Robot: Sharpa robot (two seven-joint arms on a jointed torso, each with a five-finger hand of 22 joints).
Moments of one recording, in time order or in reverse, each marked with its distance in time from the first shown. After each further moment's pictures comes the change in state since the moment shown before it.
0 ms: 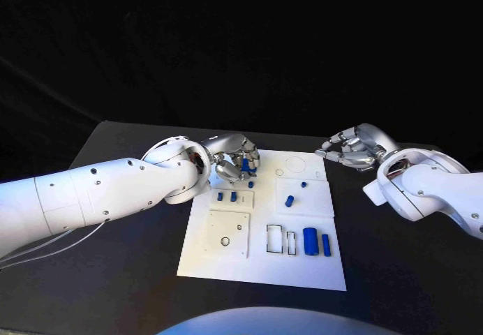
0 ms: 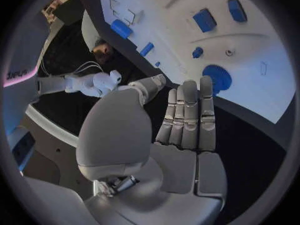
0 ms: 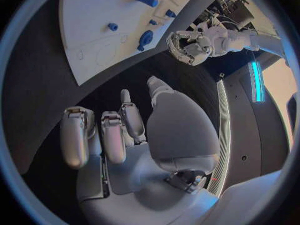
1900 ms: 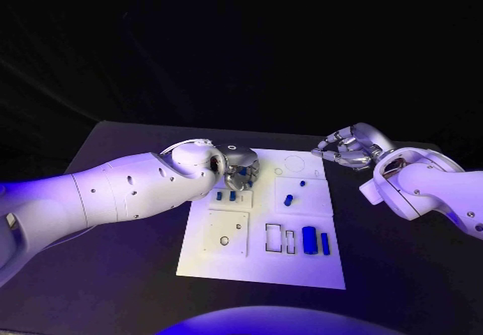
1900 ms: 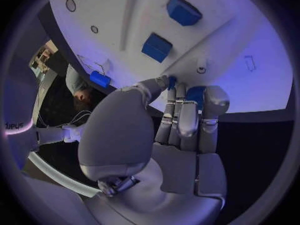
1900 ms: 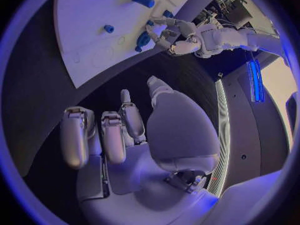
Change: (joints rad) left arm -0.011 0.146 -0.016 -0.162 -0.392 0.202 -0.057; left_hand 0.023 0.031 0.025 -0.038 -0.009 0.103 0.022 -0.110 -0.048 0.113 -0.005 -0.107 -0.169 0.264 0.004 0.469 0.335 -0.055 0.256 -0.006 0.636 0.163; right arm -0.002 0.006 0.000 0.005 0.004 -0.001 0.007; right_hand 0.000 0.000 0.000 0.000 0.004 -0.003 0.003 0.000 0.001 0.000 0.000 0.000 -0.001 0.000 0.000 0.000 0.000 0.000 0.000 0.000 0.000 0.000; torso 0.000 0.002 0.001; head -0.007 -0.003
